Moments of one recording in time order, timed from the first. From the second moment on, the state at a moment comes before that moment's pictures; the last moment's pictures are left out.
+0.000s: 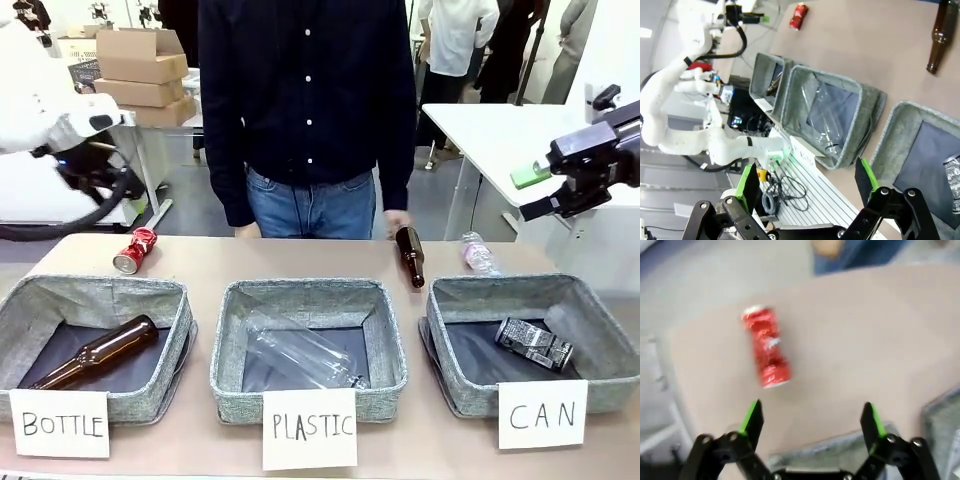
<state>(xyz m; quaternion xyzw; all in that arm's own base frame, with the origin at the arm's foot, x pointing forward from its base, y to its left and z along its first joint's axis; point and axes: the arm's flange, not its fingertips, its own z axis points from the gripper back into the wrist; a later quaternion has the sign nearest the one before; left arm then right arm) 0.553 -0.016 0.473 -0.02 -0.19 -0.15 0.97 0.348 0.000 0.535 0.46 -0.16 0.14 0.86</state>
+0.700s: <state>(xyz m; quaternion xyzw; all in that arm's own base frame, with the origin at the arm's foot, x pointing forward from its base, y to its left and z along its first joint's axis) 0.554 -0.015 0.476 -0.02 -0.12 -0.12 0.99 0.348 0.000 0.535 0.46 -0.16 0.14 0.86</state>
